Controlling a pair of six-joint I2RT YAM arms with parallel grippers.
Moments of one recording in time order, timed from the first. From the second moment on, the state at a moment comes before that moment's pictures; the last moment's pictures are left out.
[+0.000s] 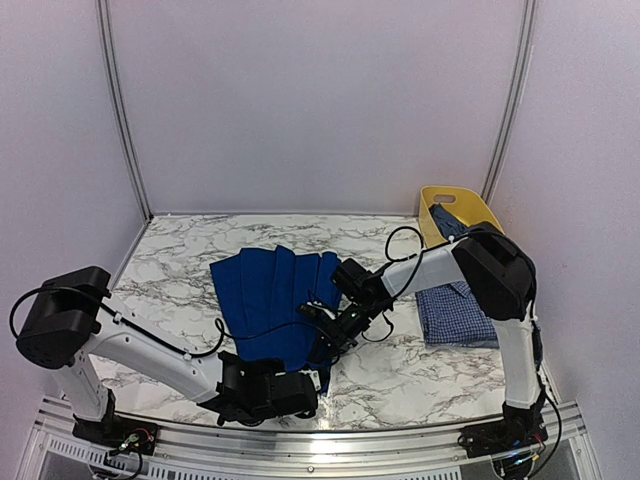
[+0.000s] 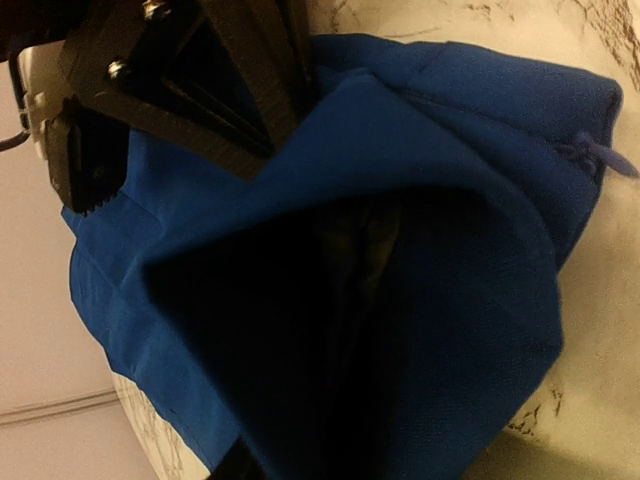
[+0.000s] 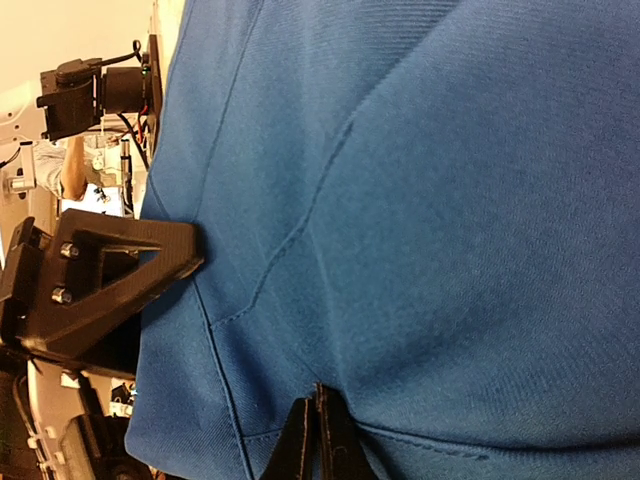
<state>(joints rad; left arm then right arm) -1.44 1.82 0.94 -0.35 -0.77 0.13 0.77 2.18 1.34 -0.45 -1.00 0.15</state>
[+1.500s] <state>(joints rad) -1.19 1.60 1.42 -1.00 0.12 0.16 0.97 2.16 1.34 -0.41 -1.10 0.15</state>
